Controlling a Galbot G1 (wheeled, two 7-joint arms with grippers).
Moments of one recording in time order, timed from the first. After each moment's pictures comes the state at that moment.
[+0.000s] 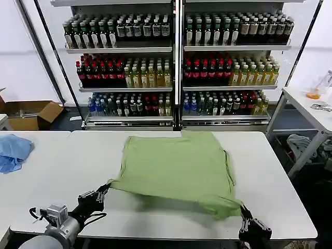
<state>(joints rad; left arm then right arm) 1.54 -0.93 -0.59 -2.21 -0.66 0.50 -0.10 -1.85 1.18 0.54 2.40 0.26 -0.33 0.27</state>
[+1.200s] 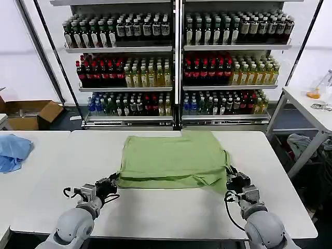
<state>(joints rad) 1.18 -1.00 -0.31 -1.83 -0.51 0.45 -0.14 -1.22 1.03 0.33 1.95 0.31 -0.45 0.23</state>
